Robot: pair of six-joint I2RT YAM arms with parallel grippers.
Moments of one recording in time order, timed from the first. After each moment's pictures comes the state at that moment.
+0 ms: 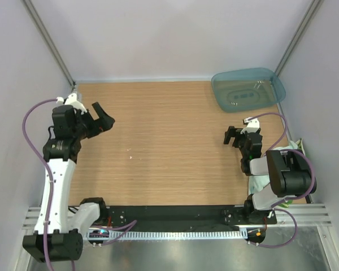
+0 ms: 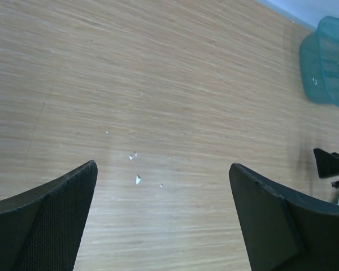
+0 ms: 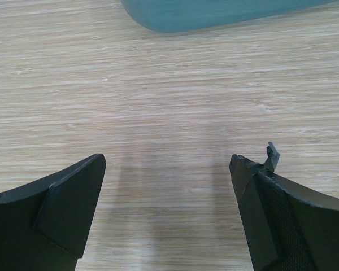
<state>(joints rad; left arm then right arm) 0.06 0.97 1.08 -0.64 0.22 -0.39 0.01 1.54 0.28 0.97 0.00 0.10</state>
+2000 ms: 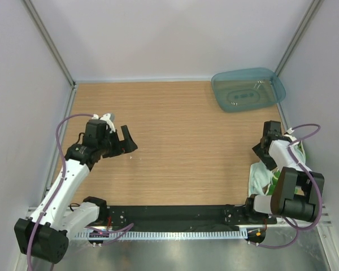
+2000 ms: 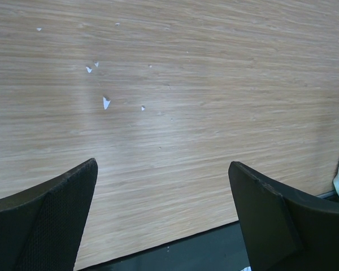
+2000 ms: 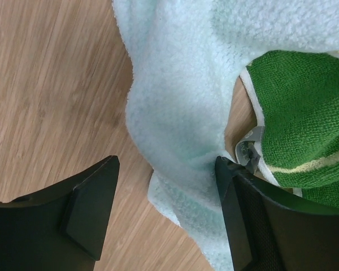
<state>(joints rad) -0.25 0.94 0.84 -0.68 0.17 -0.47 -0.24 1.30 0.73 -0.65 0.40 0.80</state>
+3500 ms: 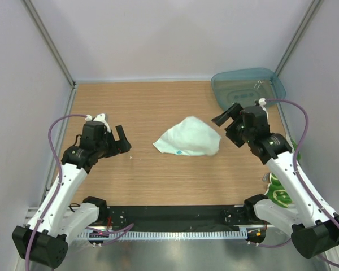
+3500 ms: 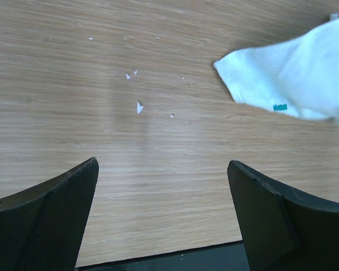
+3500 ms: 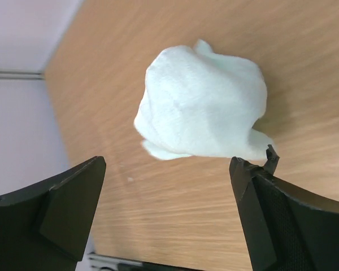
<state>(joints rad) -0.25 0.90 0.85 -0.73 0.03 -0.47 0.34 0.98 1.03 -0.60 0.06 1.03</state>
